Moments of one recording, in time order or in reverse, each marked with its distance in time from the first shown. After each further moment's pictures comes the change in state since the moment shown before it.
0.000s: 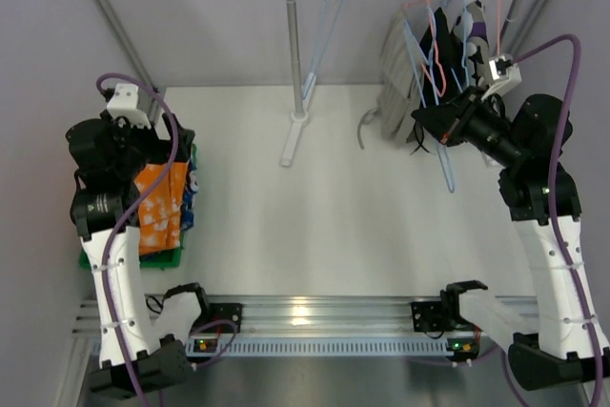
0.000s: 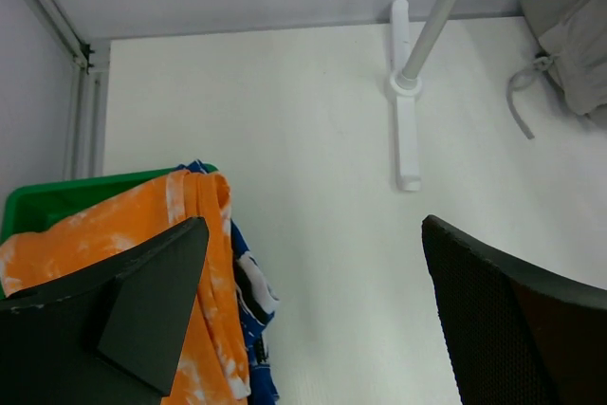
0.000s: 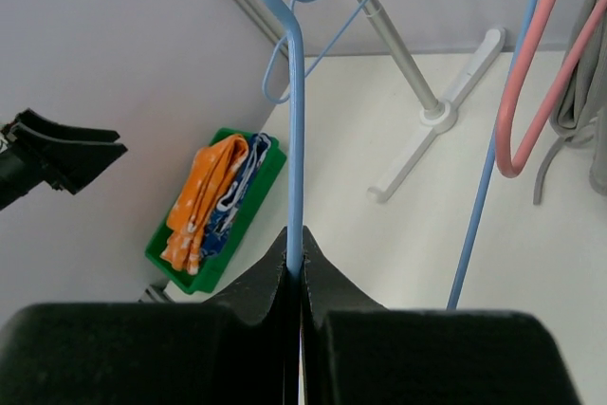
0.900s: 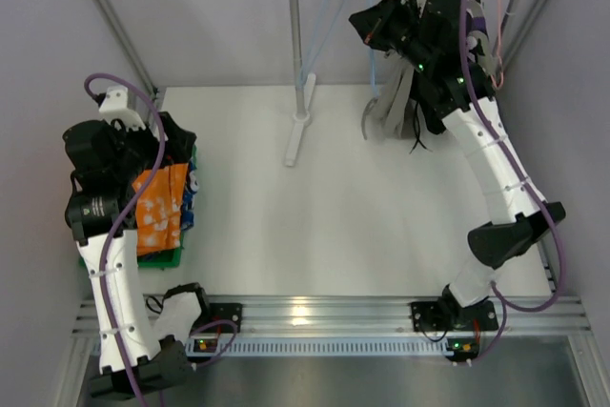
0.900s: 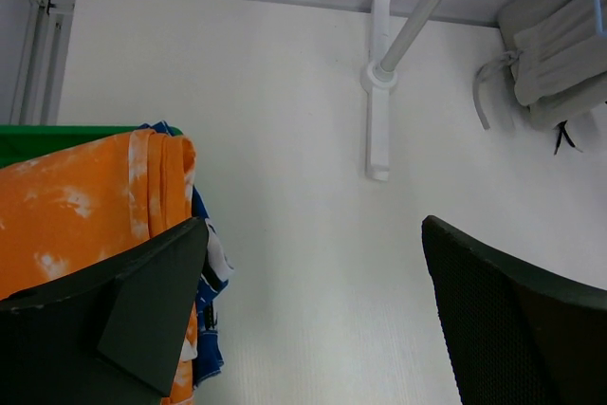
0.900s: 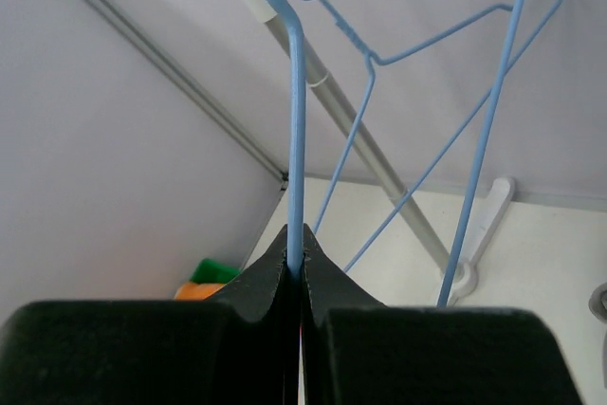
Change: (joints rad) left arm 0.000 -0.011 0.065 -0.126 -0.009 -0.155; right arm 0.320 0.700 0.722 0.103 0.424 0.028
